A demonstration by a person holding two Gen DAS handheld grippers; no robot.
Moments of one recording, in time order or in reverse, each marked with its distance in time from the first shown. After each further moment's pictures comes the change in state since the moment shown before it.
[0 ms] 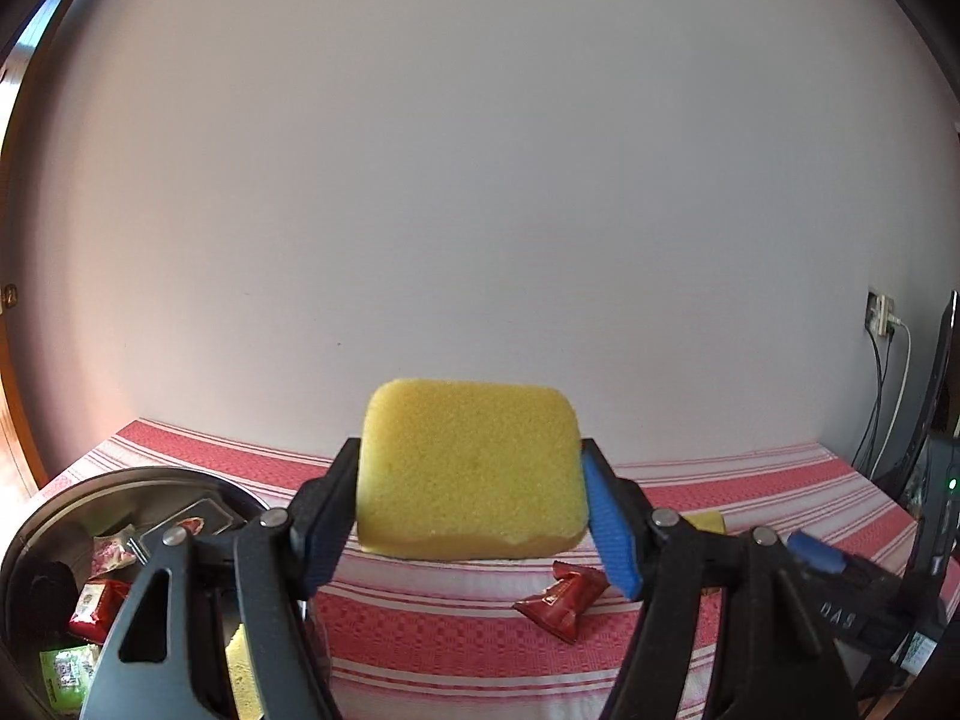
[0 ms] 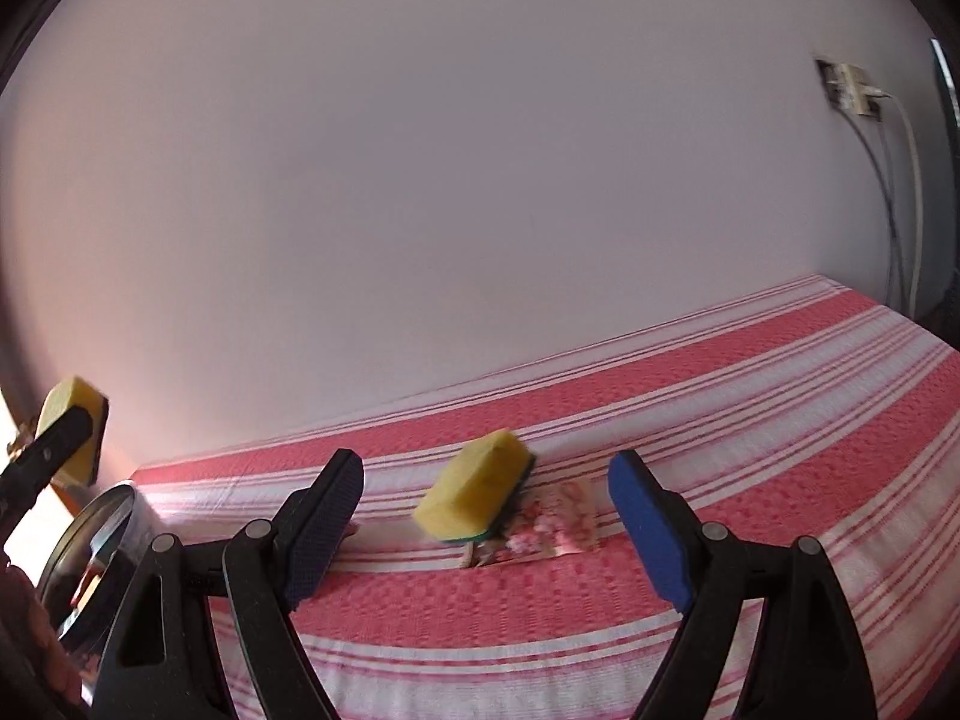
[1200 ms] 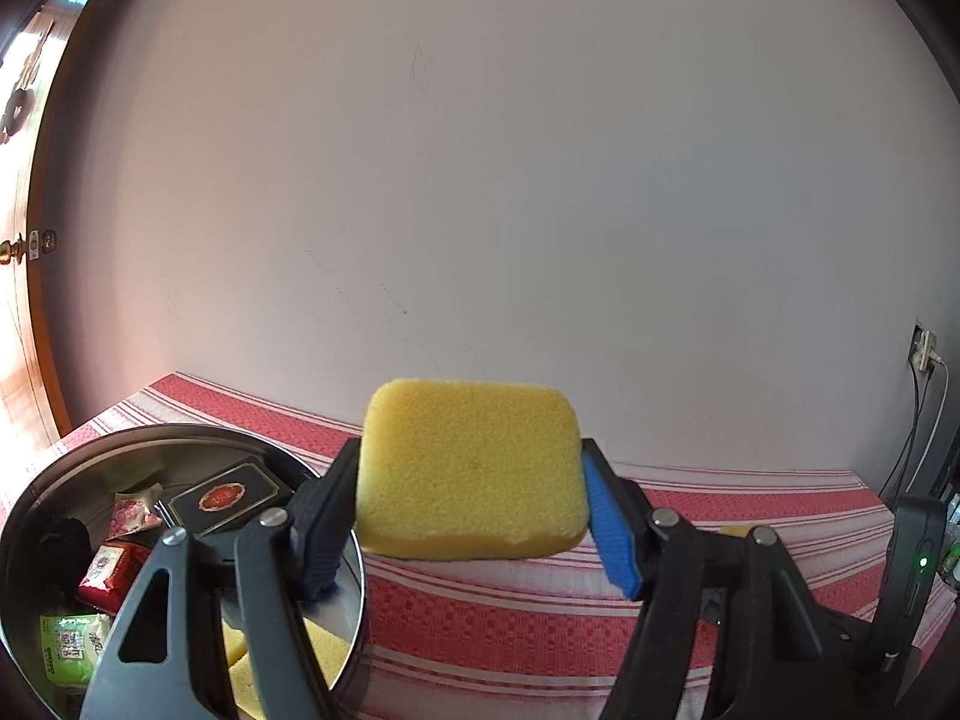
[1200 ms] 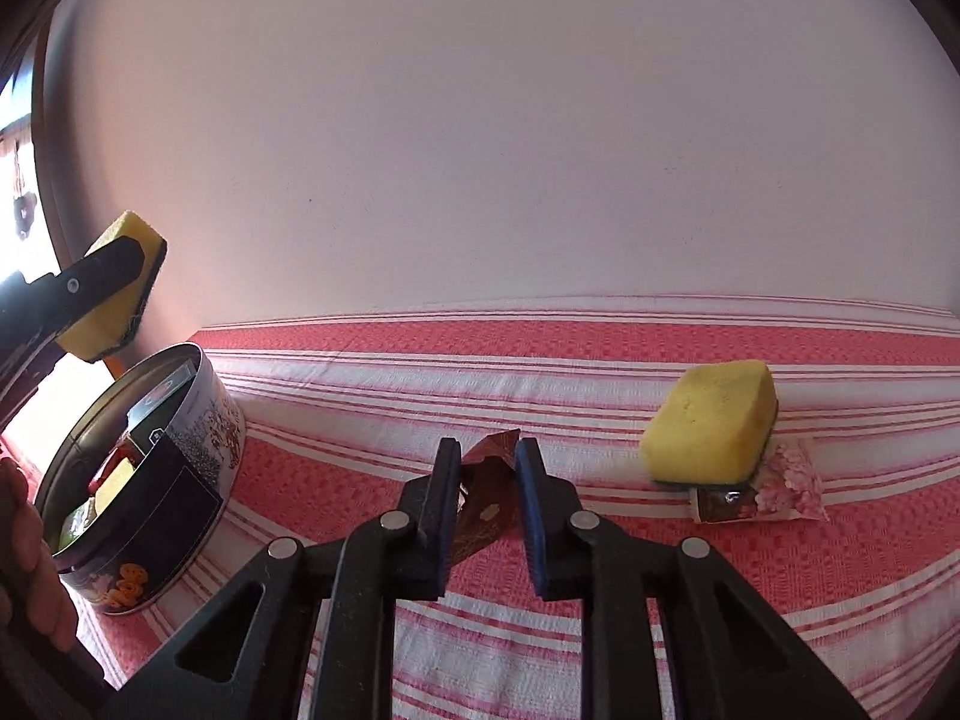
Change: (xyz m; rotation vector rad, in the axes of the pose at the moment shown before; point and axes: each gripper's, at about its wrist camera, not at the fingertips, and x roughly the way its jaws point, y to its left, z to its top) left arm 0.025 0.031 -0.010 -0.082 0.047 0.093; right arm 0.034 0.086 -0.024 -0.196 0.201 0.129
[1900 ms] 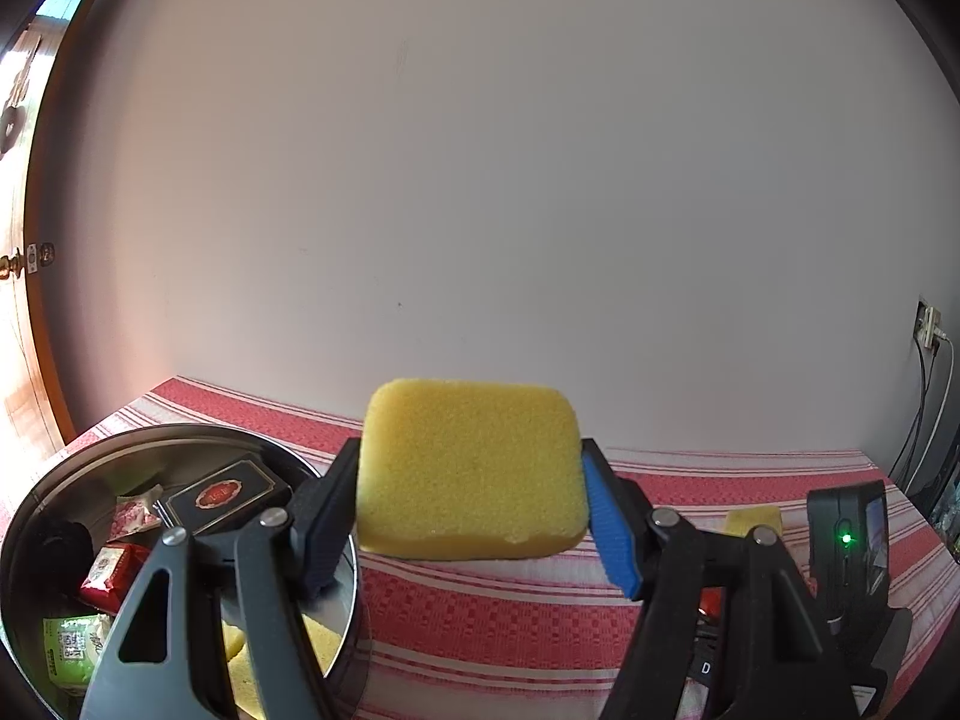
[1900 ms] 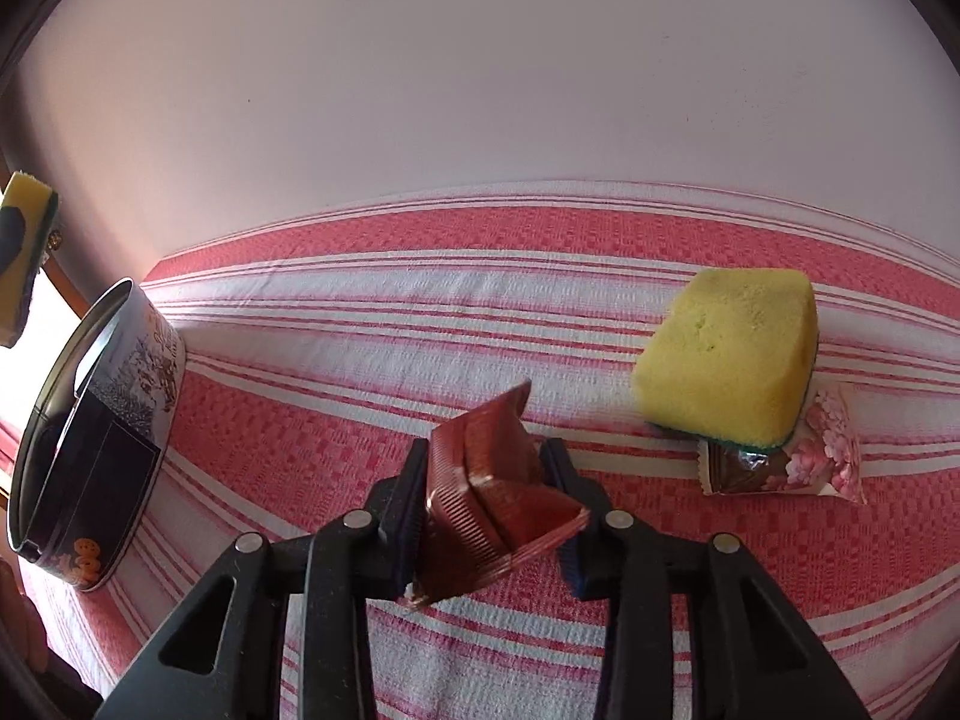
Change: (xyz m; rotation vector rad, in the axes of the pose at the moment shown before) left arm -0.004 -0.020 -0.003 0.043 0.009 0.020; right arm 0.066 -0.015 -0.009 -0.003 0.276 -0.027
